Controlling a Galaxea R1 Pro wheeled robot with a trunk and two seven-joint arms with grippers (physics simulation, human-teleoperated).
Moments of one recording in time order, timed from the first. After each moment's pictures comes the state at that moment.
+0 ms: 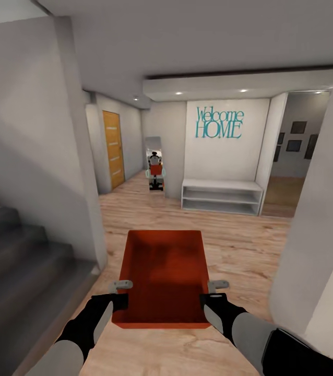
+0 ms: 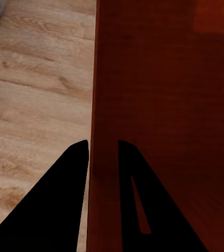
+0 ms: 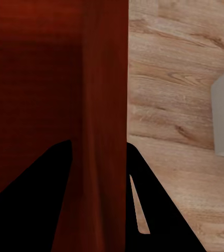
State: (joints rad) left arm -0.58 -0.08 0.02 -0.62 0.05 0.47 0.06; right arm -0.83 0.13 0.92 -0.06 -0.87 0.12 -0.33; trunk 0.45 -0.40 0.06
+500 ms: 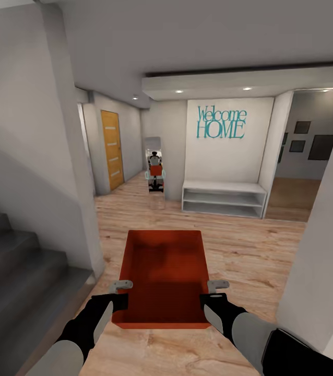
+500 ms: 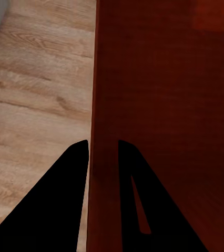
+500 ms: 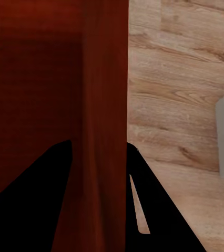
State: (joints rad) left arm -0.58 -0.08 0.02 -0.62 0.05 0.47 0.06; right arm -0.83 0.13 0.92 -0.06 -0.86 0.12 -0.33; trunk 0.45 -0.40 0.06
